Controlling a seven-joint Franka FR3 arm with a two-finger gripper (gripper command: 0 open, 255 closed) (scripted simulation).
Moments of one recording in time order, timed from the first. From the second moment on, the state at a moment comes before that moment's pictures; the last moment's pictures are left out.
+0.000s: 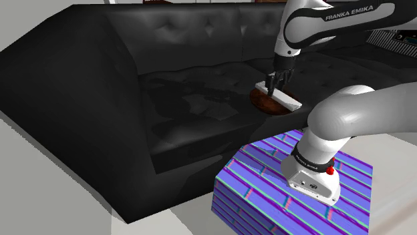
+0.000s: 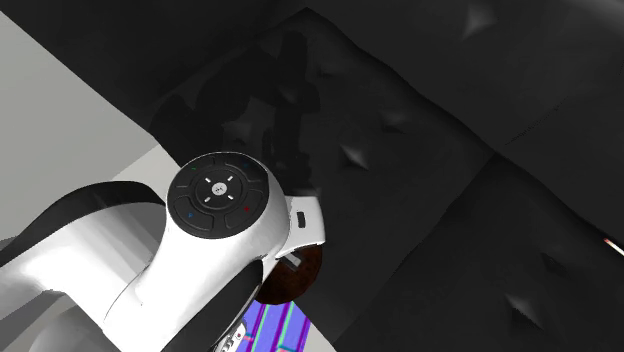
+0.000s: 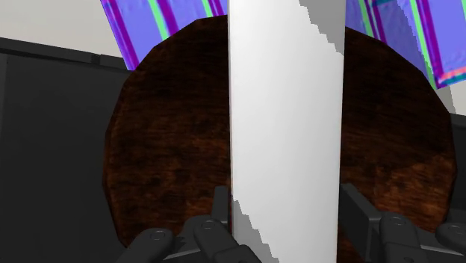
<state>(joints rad) -0.27 -0.91 -0.20 -2.89 -0.18 1.91 -0.01</state>
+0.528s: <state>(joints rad) -0.26 -0.91 -0.20 -2.85 -0.17 1.87 0.00</state>
